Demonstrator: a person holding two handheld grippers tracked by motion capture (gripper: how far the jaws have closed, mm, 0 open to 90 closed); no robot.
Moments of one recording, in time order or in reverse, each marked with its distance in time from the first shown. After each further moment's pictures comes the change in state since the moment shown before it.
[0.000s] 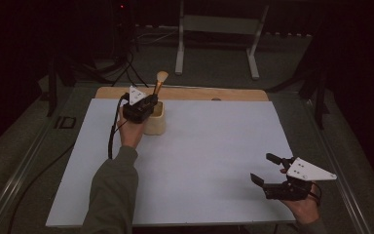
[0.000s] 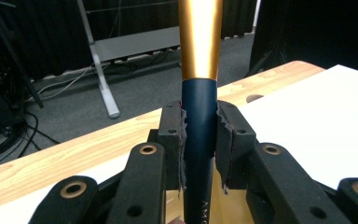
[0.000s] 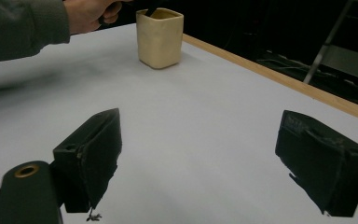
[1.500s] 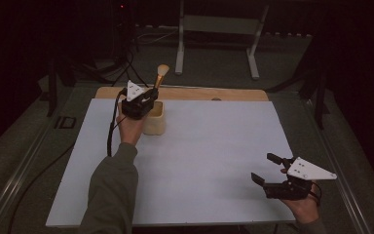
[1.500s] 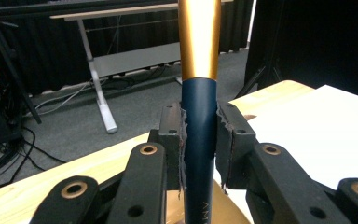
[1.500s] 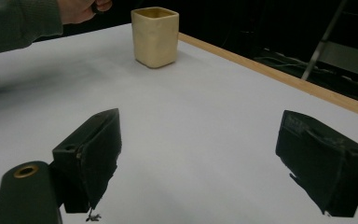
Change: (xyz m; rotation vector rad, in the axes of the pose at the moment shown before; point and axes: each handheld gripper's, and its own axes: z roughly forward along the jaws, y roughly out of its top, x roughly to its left) left arm -0.002 0.020 -0.008 -0.061 -0.010 0.000; right arm -0.003 -0.003 0.001 0.003 -0.010 0.018
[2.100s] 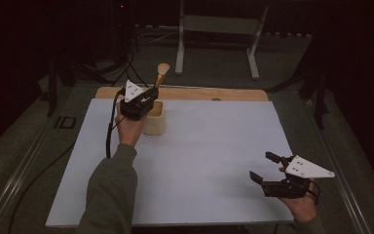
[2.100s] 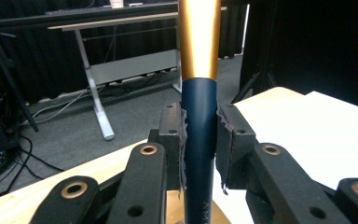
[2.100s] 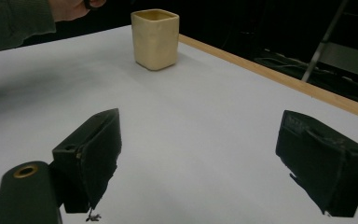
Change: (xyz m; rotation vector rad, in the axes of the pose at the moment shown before) left arm -0.006 0.009 -0.014 -0.028 -0.018 0.011; right arm 0.001 0.003 0.004 -0.005 -0.003 0.004
